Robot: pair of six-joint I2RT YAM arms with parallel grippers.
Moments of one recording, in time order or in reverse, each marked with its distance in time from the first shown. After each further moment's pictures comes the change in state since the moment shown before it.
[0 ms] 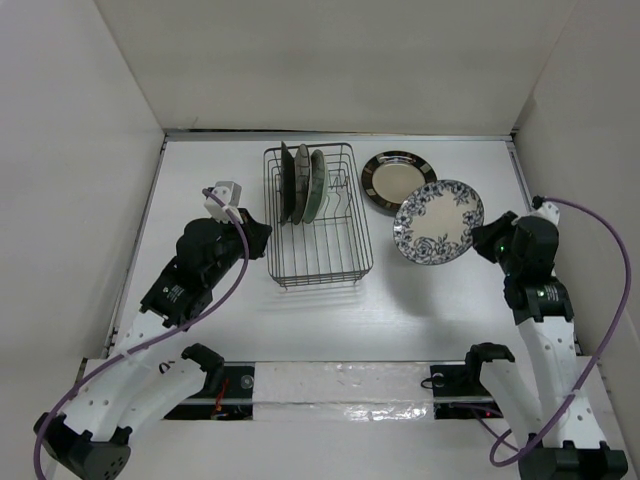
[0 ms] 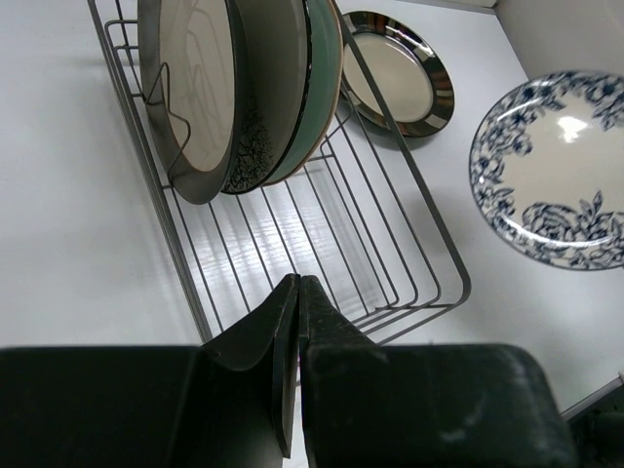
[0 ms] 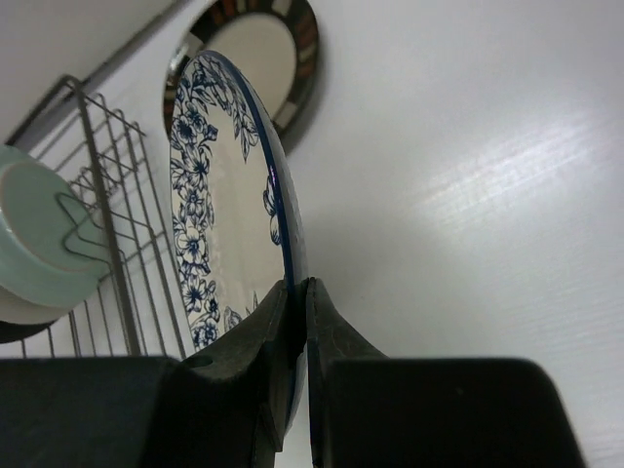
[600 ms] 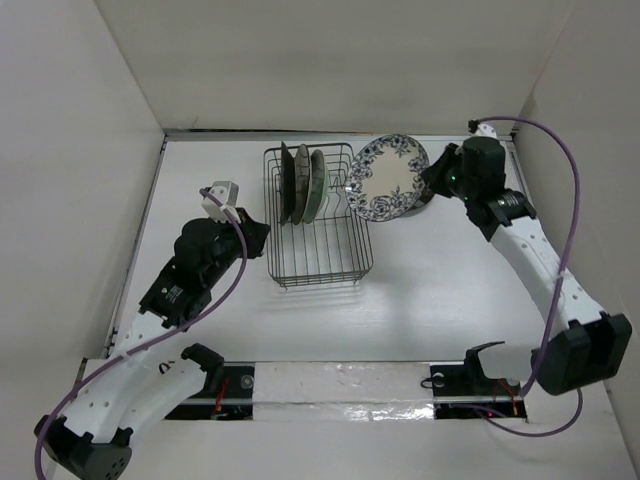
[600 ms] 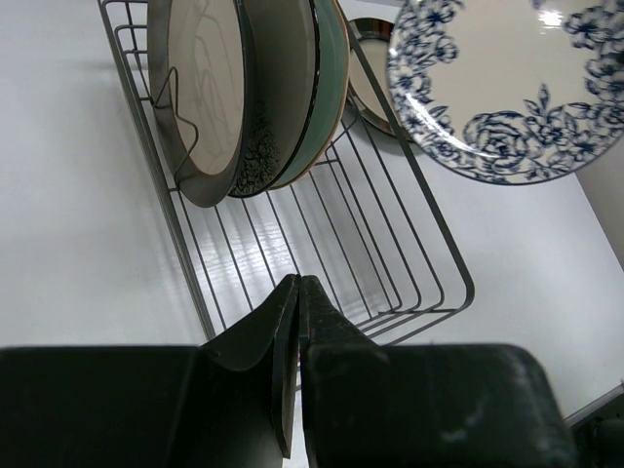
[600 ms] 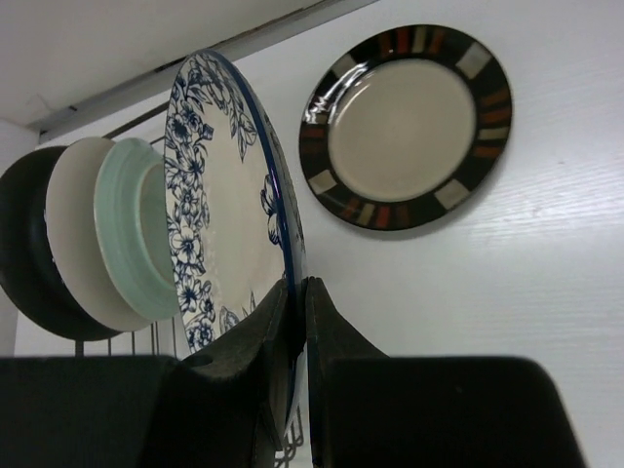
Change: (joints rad) left arm 0.014 -0.002 0.000 0.000 0.000 0.000; right arm 0.259 0.570 0.505 0.092 0.052 -0.050
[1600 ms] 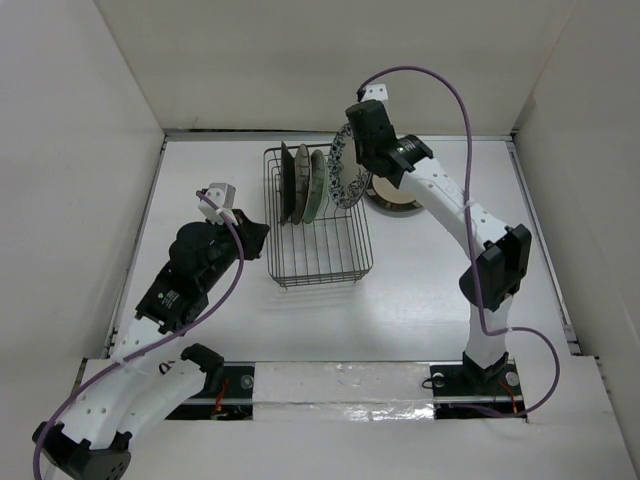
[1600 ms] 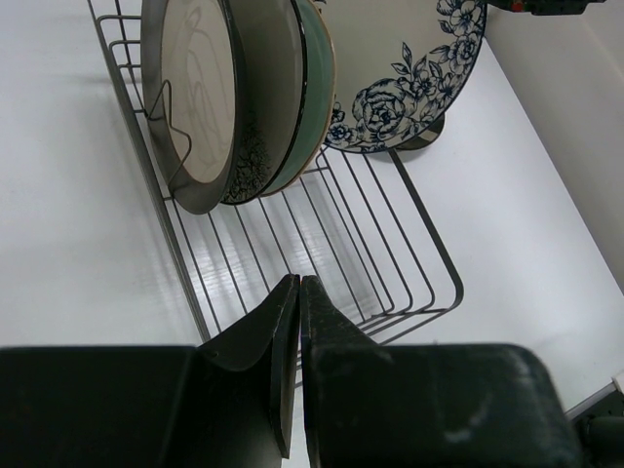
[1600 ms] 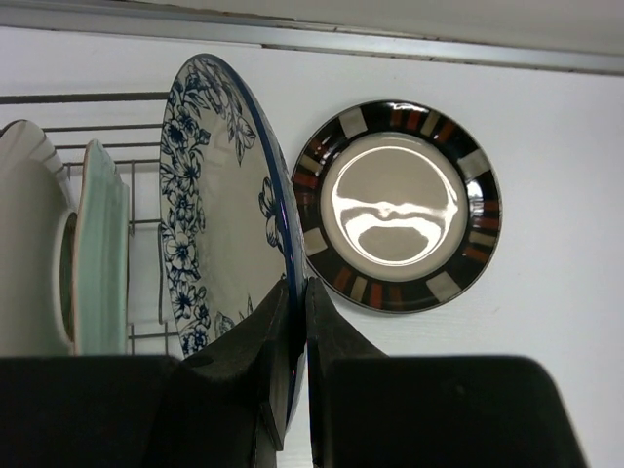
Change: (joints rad) left arm 0.000 -0.040 -0.007 0.008 0.013 0.004; right arm 0.373 0.685 0.787 -0.291 0.504 -0.307
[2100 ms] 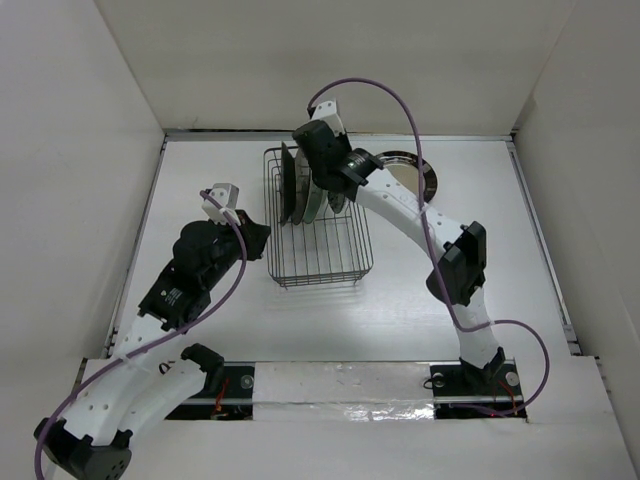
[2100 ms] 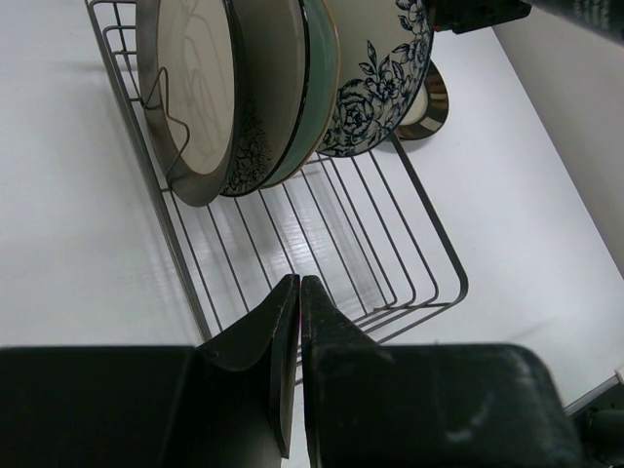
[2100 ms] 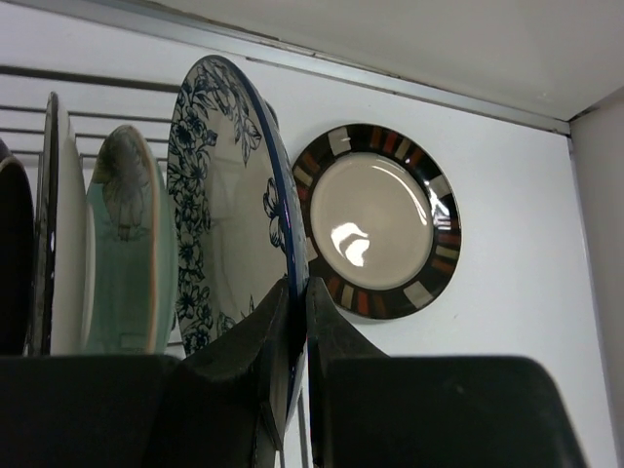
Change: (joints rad) left arm 0.000 0.014 -0.007 0.001 0.011 0.000; right arm 0.187 0.202 0.220 -0.059 0.313 -0.121
